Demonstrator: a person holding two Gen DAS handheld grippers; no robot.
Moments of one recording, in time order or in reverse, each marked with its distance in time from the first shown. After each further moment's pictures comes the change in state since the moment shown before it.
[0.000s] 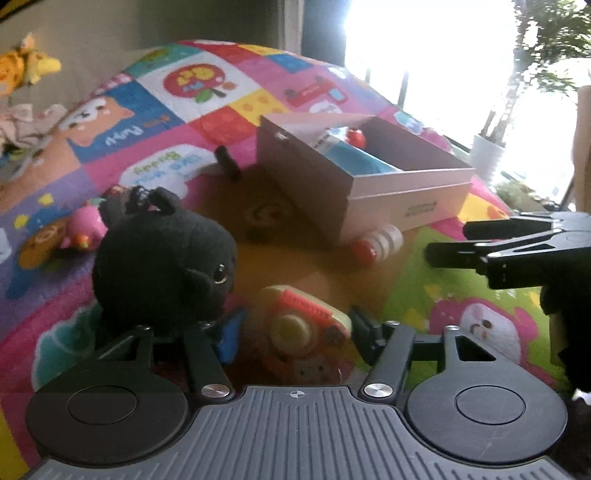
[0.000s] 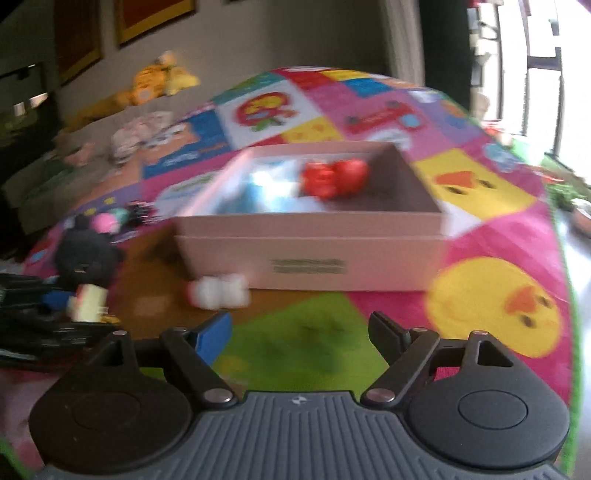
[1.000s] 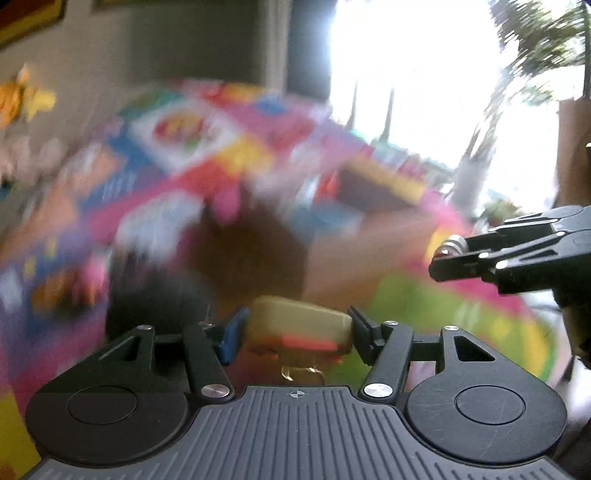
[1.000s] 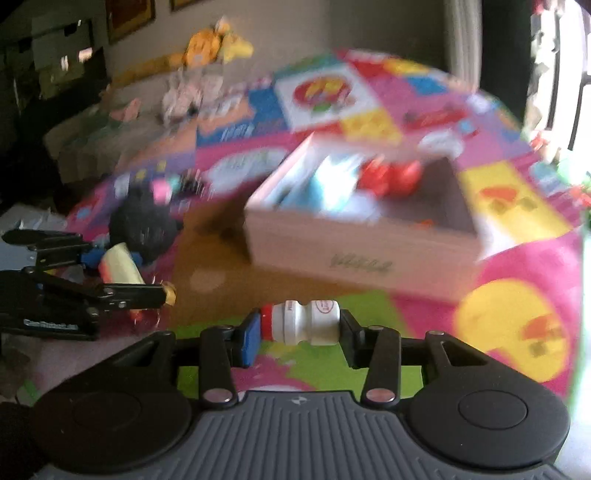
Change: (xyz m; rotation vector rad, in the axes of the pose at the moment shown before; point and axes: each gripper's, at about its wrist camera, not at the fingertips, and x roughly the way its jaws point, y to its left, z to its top) left arm -0.053 -0.024 0.036 0.066 -0.153 -0.059; right arm -0.060 -0.004 0.027 -0.098 0.002 0.071
